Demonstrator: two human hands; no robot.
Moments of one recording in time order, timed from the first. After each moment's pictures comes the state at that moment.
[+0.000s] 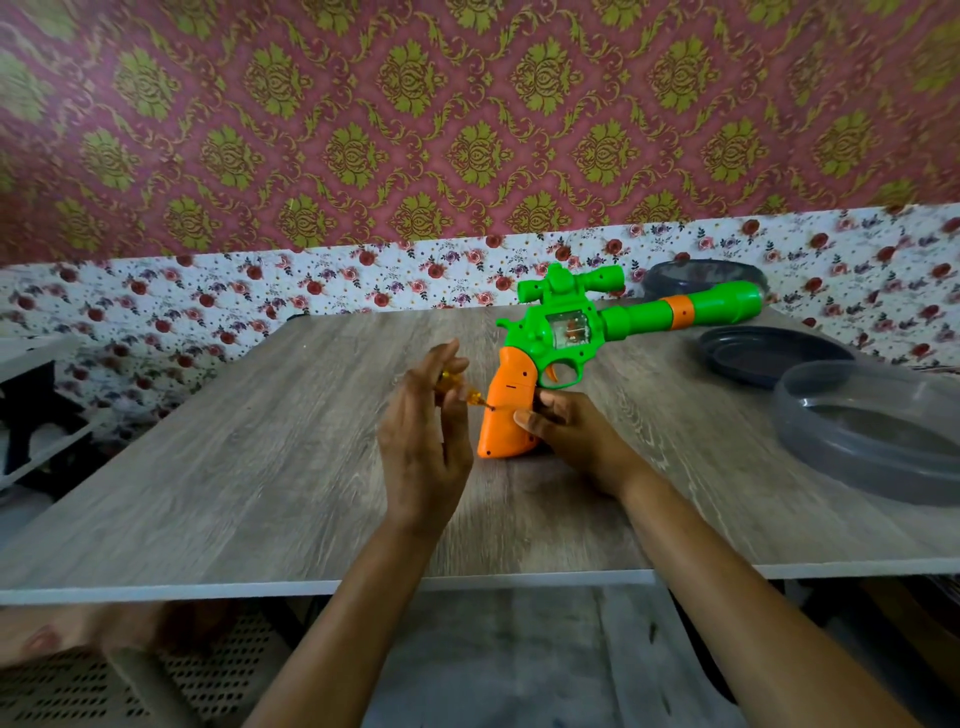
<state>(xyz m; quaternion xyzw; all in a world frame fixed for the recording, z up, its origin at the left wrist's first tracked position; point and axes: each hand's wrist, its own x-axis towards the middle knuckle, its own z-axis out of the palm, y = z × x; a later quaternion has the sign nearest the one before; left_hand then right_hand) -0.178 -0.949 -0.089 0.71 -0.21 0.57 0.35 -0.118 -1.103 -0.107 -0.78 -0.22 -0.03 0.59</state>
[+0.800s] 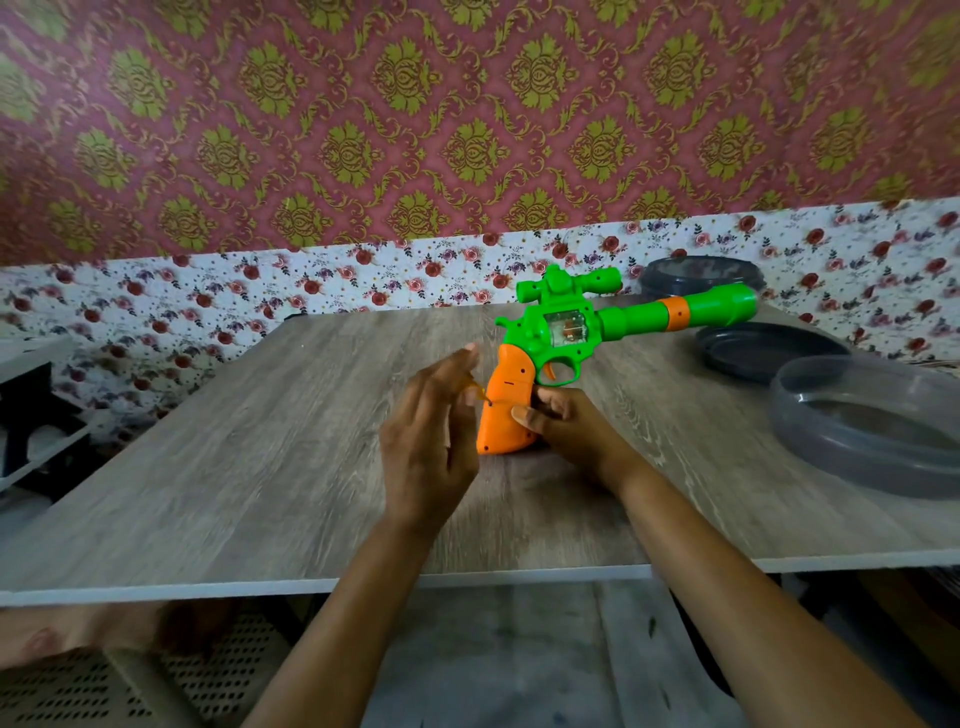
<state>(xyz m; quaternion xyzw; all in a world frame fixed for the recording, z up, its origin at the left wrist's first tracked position) -0.177 -0.946 -0.091 0.72 -0.26 0.56 0.31 -0.121 -1.102 -0.103 -0.77 -0.21 -0.02 0.61</state>
